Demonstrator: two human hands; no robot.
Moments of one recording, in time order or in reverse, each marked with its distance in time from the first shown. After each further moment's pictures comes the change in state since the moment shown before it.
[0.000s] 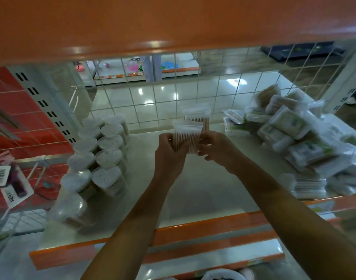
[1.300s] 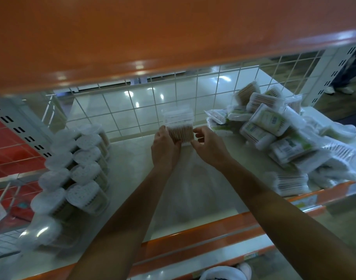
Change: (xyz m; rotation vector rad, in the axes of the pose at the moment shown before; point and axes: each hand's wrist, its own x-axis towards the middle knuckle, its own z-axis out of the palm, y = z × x) left_hand 0.052 -0.007 0.058 0.388 -0.017 0.092; right_hand 0.019 0.024 -0.014 -0.267 0.338 -0.069
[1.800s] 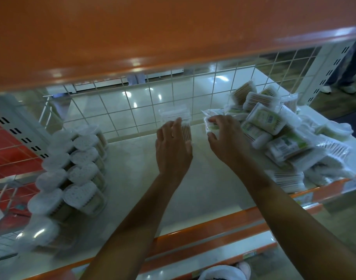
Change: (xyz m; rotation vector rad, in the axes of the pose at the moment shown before) left_hand -0.035 0.027 -0.007 0.147 0.186 0.364; right_hand -0.011 0.004 -0.041 -0.366 0.246 -0.168
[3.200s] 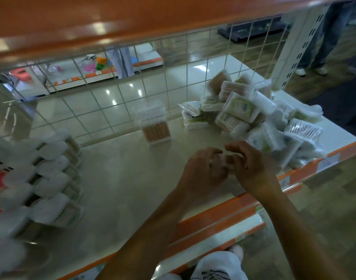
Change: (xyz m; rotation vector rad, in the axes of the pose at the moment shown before) left_hand -0.050 0.069 0.017 -0.507 -0.635 0.079; right_hand -0.087 0.062 -0.047 0.205 -0.027 0.192
